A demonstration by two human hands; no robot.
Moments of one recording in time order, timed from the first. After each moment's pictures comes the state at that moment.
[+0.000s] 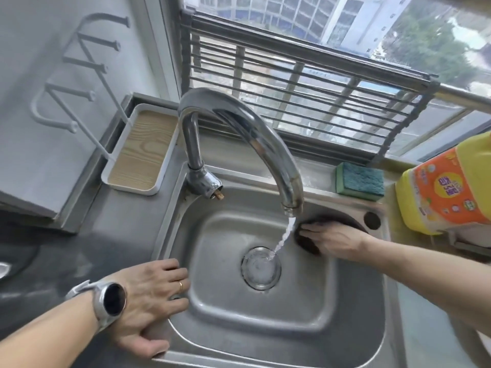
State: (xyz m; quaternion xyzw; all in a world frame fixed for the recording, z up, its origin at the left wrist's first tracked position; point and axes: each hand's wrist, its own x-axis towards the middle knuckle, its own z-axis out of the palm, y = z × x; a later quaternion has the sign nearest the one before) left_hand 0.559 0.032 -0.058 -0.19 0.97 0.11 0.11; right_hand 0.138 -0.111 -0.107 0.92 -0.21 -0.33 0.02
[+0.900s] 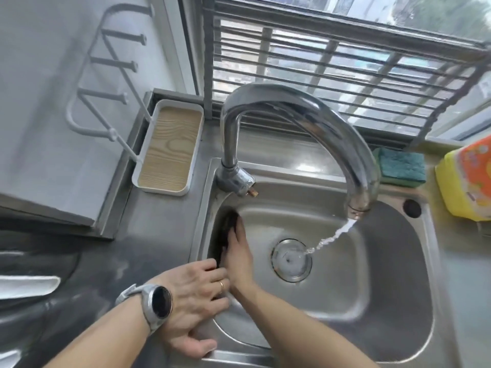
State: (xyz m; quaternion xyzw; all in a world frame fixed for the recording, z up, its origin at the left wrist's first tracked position) left_hand 0.560 0.023 -0.060 -0.16 0.97 0.11 0.11; right_hand 0.420 0.000 -0.199 0.63 -0.67 0.14 -0.37
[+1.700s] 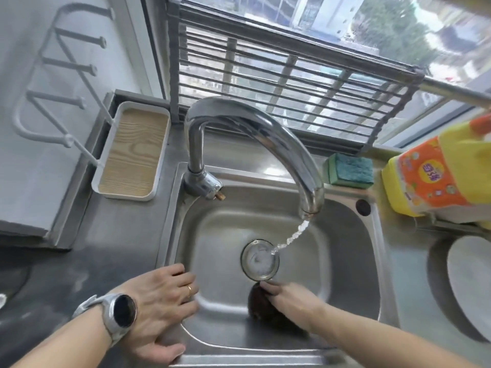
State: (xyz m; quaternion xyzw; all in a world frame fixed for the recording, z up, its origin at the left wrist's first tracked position) left_hand 0.564 0.026 -0.069 -0.17 0.97 0.12 0.07; right_hand 0.224 0.040 -0.145 0.82 -0.43 -0.24 -0.29
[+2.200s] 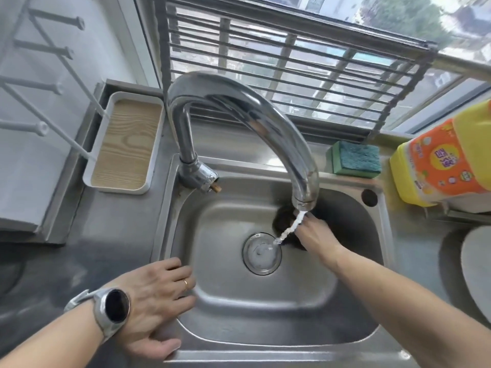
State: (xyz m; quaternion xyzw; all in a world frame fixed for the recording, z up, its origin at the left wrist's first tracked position) left_hand 0.561 0.025 -0.066 -0.17 0.97 0.13 0.06; right_hand 0.181 -0.062 -0.147 0.80 -0.54 -0.27 -0.08
